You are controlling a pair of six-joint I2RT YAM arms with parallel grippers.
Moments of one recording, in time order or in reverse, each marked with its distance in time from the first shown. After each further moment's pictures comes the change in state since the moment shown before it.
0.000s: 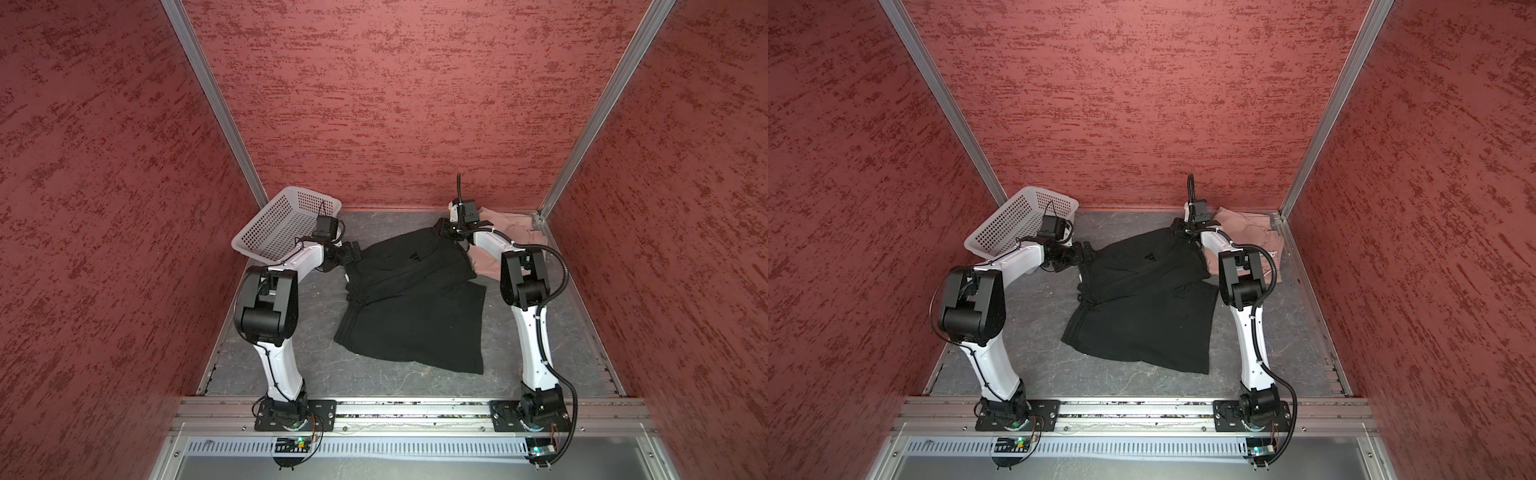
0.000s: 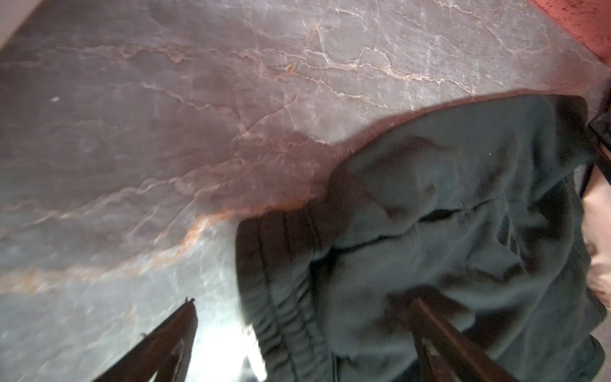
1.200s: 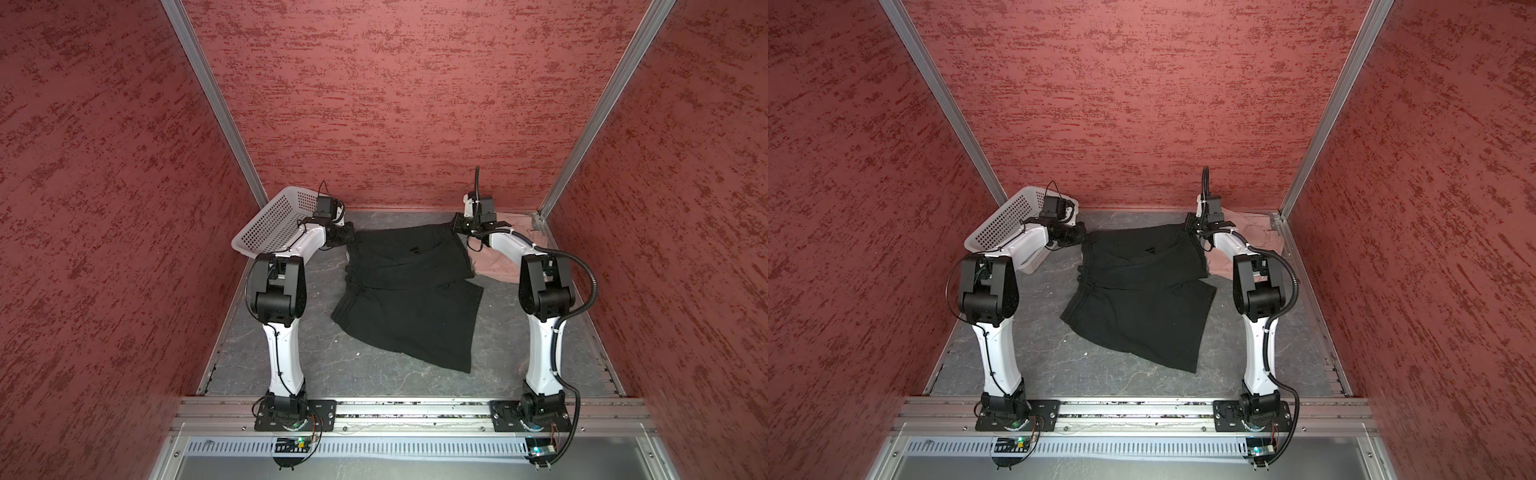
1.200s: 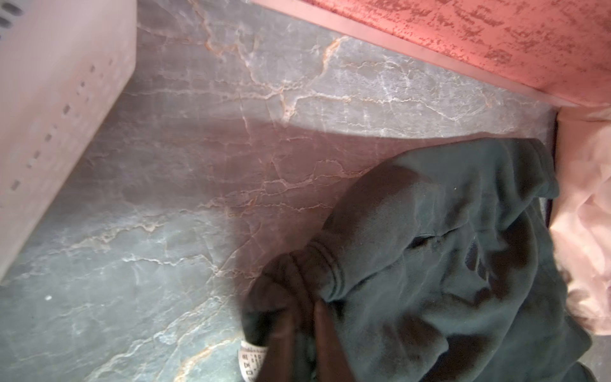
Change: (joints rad) left arm 0.034 0.175 0.320 -0.039 0.054 0.123; right arm -0.038 -0.241 -0.246 0.124 0.026 0.005
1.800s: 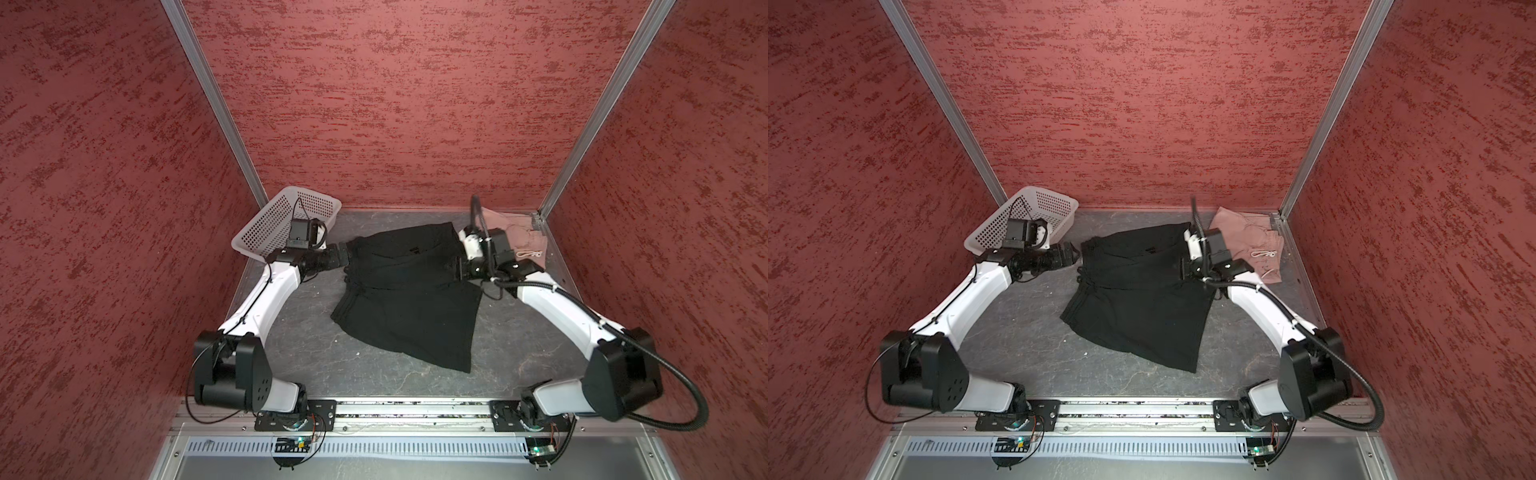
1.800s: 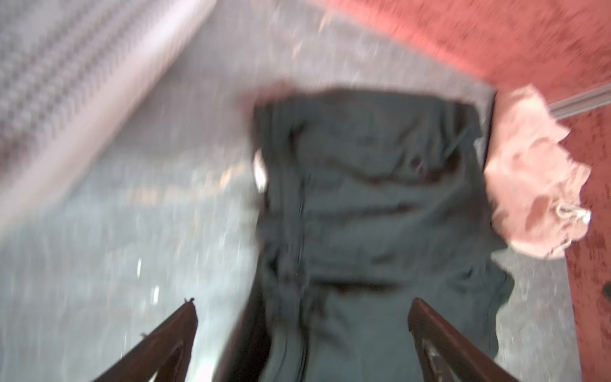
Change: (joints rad) left arm 0.002 -0.721 -0.597 -0.117 -0.043 -0.099; right arm 0.344 -0.819 -0.695 -0.324 0.038 -0.161
